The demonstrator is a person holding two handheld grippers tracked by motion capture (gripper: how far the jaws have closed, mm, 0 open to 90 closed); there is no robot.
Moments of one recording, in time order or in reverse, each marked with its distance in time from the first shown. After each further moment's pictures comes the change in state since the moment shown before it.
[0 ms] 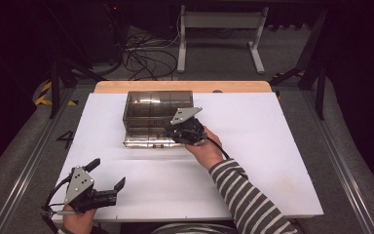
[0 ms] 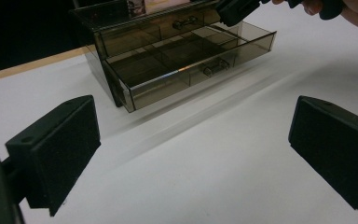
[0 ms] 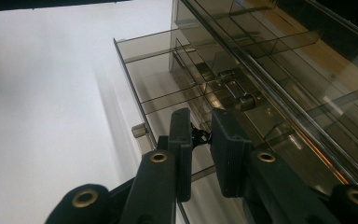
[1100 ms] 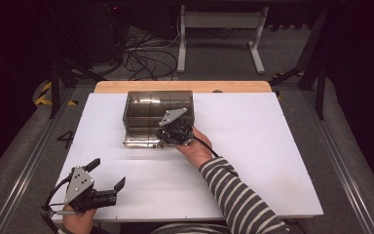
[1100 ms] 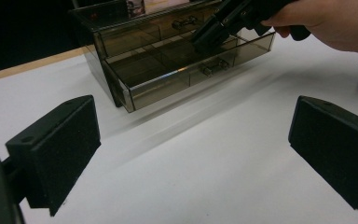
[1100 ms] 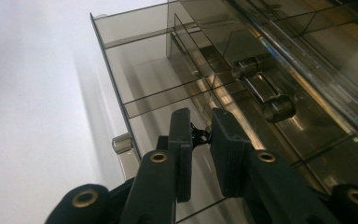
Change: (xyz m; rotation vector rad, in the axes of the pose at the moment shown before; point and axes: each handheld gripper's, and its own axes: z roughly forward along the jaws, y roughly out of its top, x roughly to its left) left arm 0.000 0.000 0.000 0.002 -0.002 0.002; right arm 0.000 0.000 0.043 0.075 0.005 0.004
